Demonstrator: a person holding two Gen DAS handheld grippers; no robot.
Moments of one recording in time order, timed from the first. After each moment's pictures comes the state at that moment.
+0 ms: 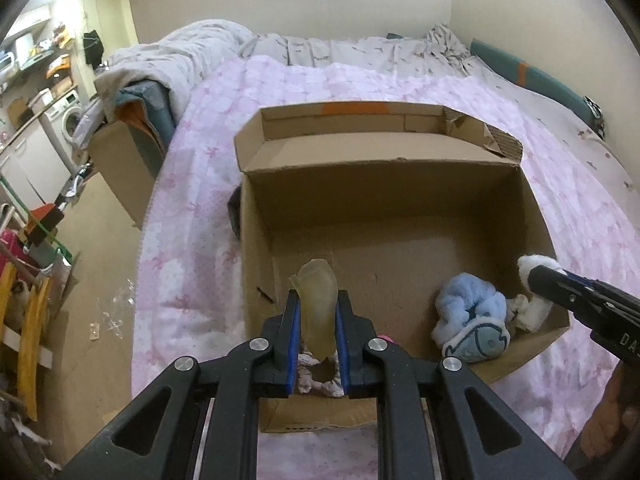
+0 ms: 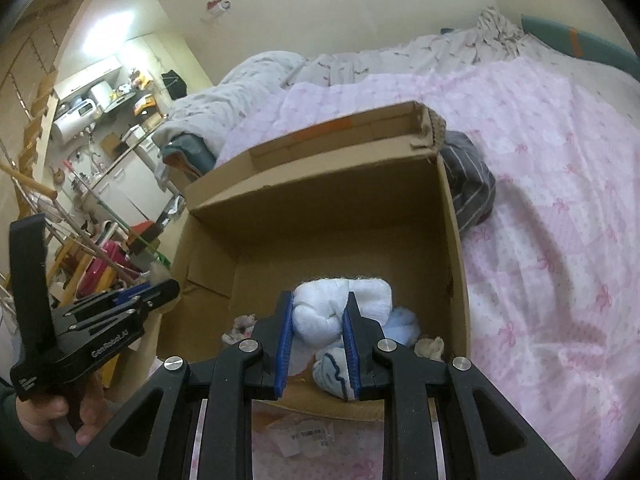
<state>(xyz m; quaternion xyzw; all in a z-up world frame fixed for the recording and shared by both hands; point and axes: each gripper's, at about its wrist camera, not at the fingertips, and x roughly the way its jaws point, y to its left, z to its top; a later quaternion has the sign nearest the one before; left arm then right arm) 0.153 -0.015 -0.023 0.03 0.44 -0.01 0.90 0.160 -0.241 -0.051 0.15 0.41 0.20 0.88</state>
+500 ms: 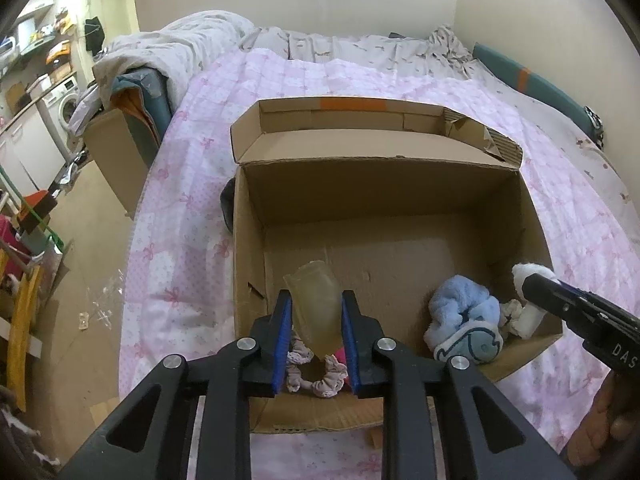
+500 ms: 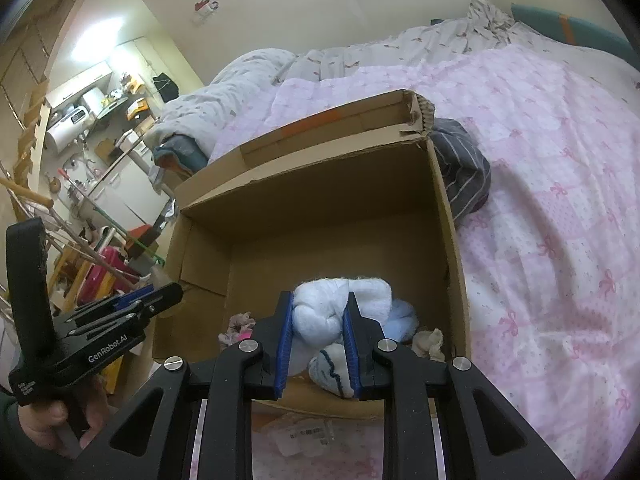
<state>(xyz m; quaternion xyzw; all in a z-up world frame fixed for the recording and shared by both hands) 0.156 -0.013 -0.027 0.01 0.44 -0.02 0.90 0.160 -0.244 -0.057 0.16 0.42 0.19 0.87</state>
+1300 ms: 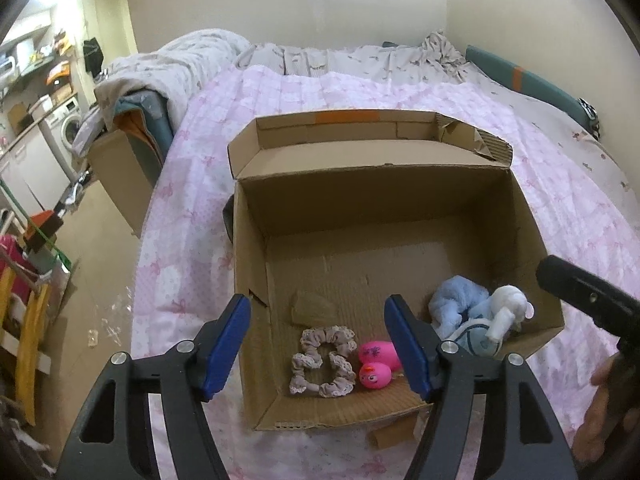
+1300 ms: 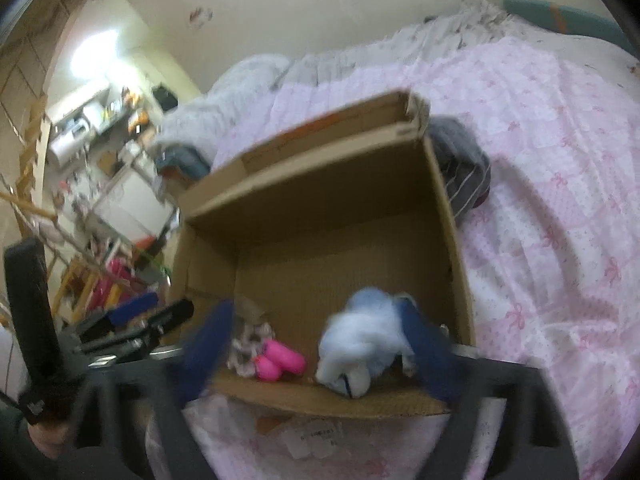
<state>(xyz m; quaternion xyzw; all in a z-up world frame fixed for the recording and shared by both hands) 0.145 -0.023 -0.020 0.04 0.42 -0.02 0.91 0.155 -0.248 -0.053 0.19 0.40 0.18 0.88</state>
